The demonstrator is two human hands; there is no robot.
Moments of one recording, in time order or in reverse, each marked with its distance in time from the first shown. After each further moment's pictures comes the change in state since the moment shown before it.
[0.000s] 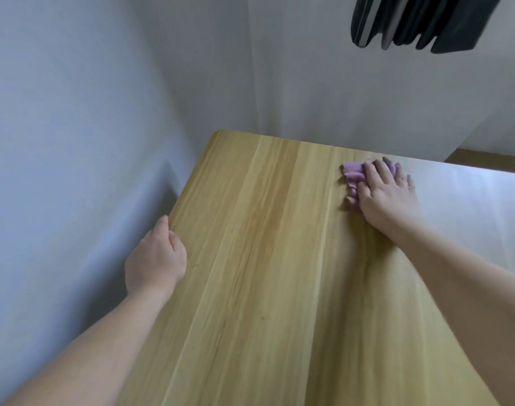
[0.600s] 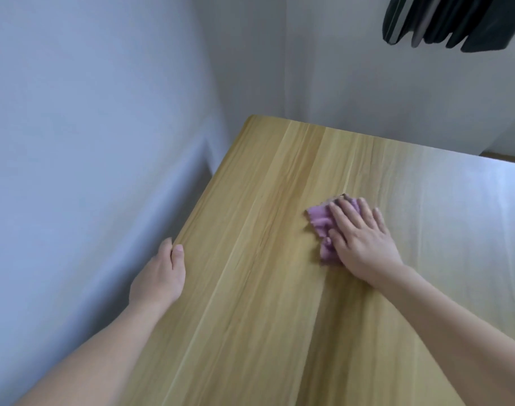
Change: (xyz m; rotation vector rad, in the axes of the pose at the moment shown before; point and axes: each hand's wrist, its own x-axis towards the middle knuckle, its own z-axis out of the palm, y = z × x) left_hand -0.098 -0.091 -0.019 -0.061 -0.217 -0.141; right_hand -0.153 -0.046 0.011 -0.023 -0.108 -0.359
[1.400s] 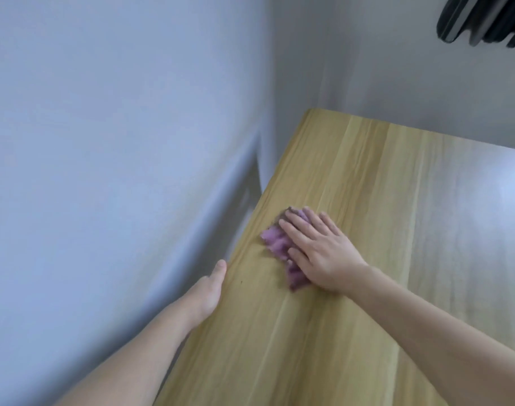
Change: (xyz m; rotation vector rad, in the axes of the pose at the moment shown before) left_hand 0.006 -0.089 -0.006 -0.493 -0.561 -0.204; right_hand 0.013 -0.182 0.039 -0.026 -0.063 -0.415
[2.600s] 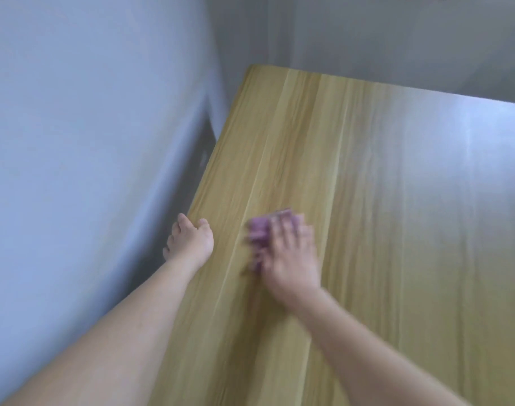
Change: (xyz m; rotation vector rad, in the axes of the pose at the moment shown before) left_hand -0.060 0.034 0.054 0.312 0.379 -0.012; right_hand -0.134 -0.097 0.014 0.153 0.017 0.597
